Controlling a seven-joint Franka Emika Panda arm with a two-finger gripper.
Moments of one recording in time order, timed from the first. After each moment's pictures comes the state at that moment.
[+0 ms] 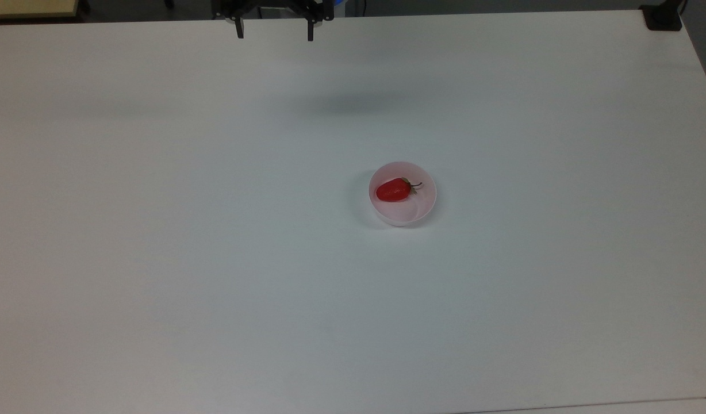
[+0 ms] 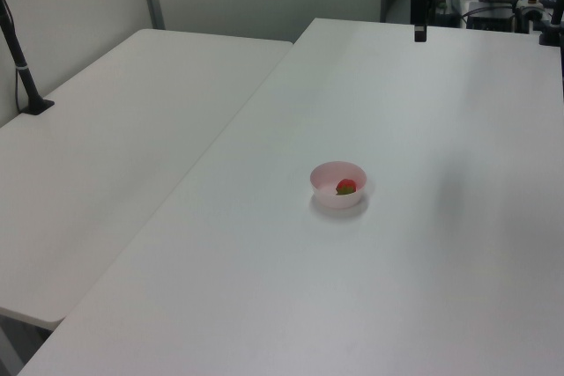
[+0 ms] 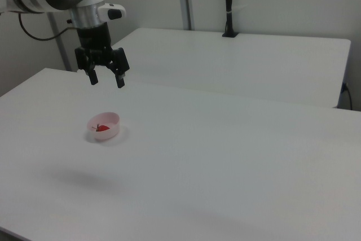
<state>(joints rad) 0.06 0.02 -0.01 -1.63 -0.08 1.59 0.00</state>
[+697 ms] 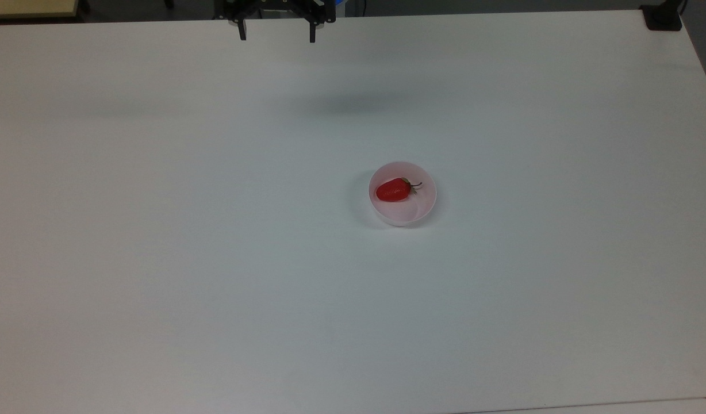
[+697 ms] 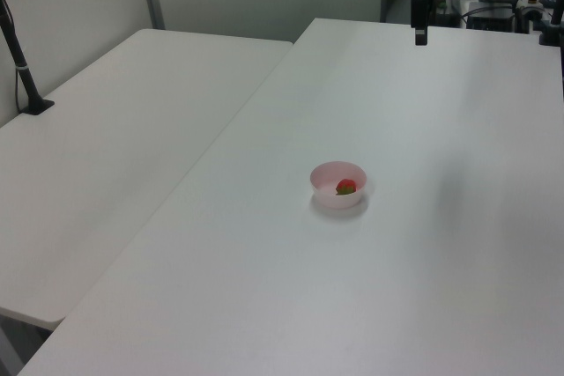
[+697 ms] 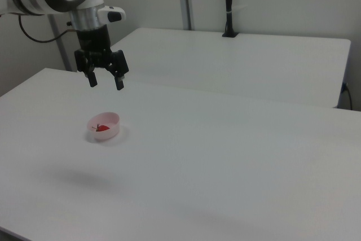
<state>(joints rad) 0.06 0.03 -0.01 -1.64 -0.08 1.59 0.00</state>
